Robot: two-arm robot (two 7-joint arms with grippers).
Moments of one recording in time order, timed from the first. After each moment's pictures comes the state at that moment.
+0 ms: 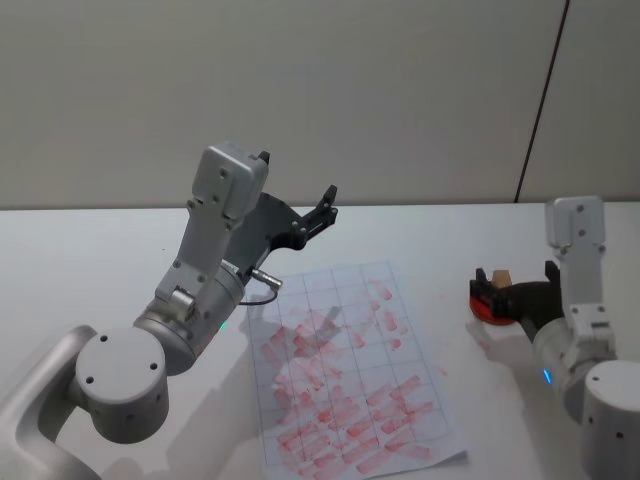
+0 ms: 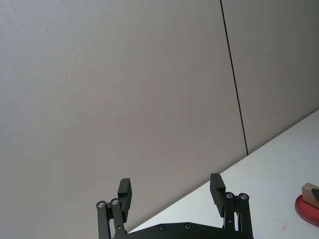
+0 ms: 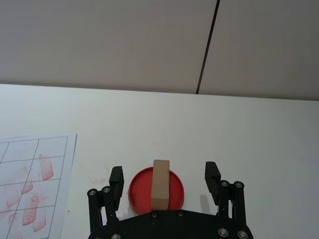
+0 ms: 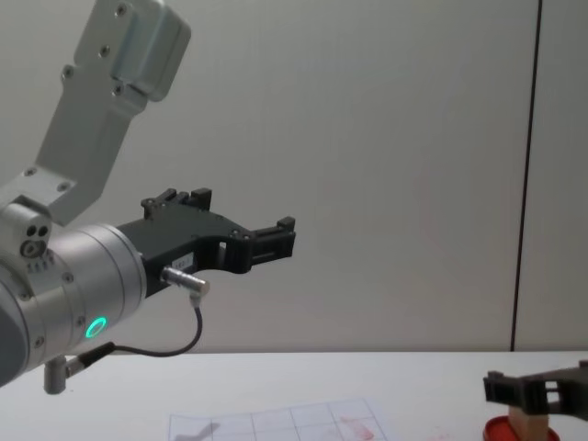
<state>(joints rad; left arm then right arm) -0.24 0.38 0.45 -1.63 -0.20 0.01 -0.01 0.10 0.13 -0.29 -1.58 0.15 0.40 -0.23</state>
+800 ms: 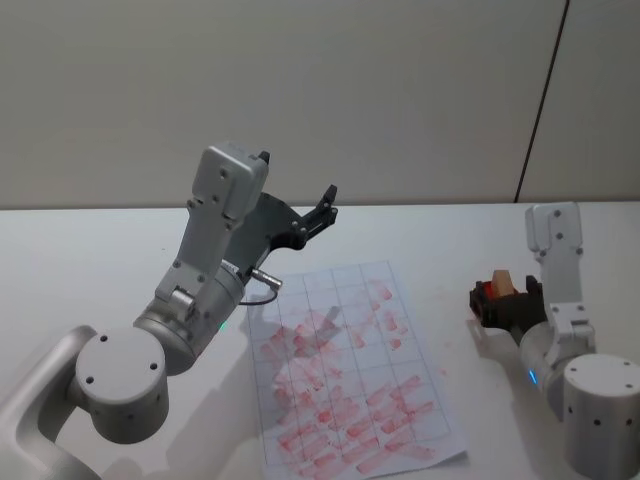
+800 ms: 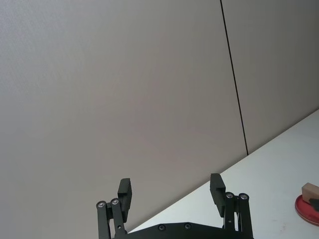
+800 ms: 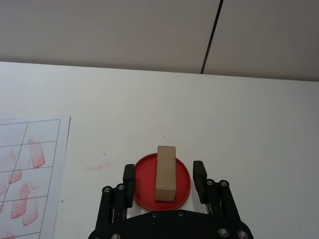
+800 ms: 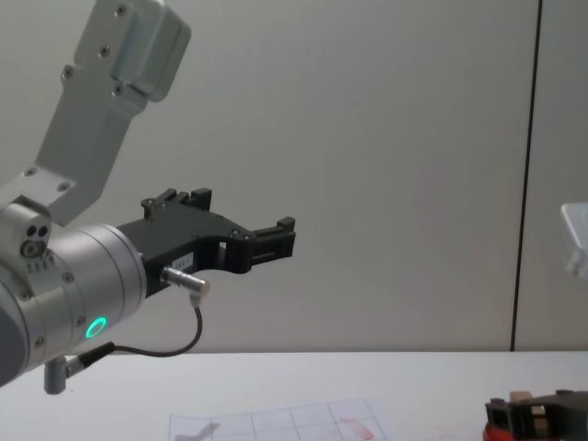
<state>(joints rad) -0.24 0.38 0.45 -1.63 -0.20 0.01 -0.01 0.14 0.08 -0.29 -1.50 0.13 0.46 -0.23</state>
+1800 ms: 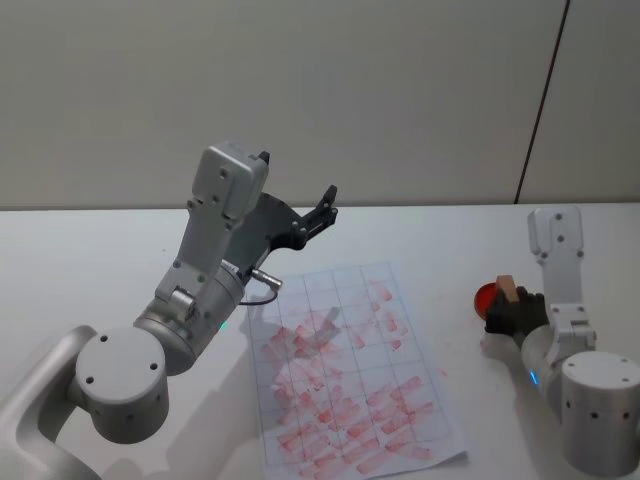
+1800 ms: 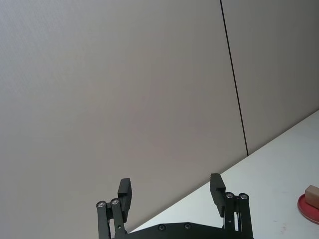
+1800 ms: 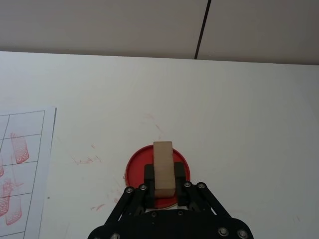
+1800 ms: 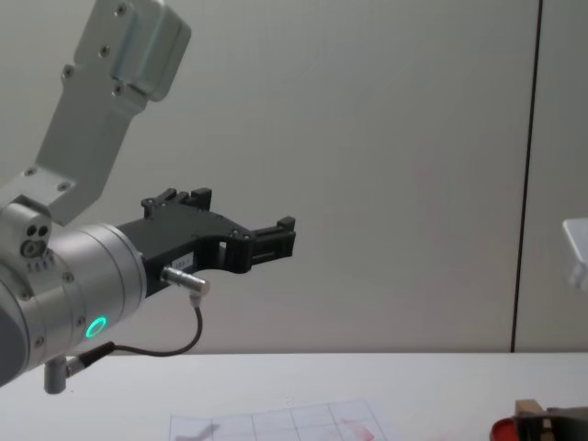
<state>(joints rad) -0.24 0.38 0.45 -1.63 -0.20 0.01 -0.01 0.15 0.06 -0.26 -1.47 0.13 0.50 -0.24</state>
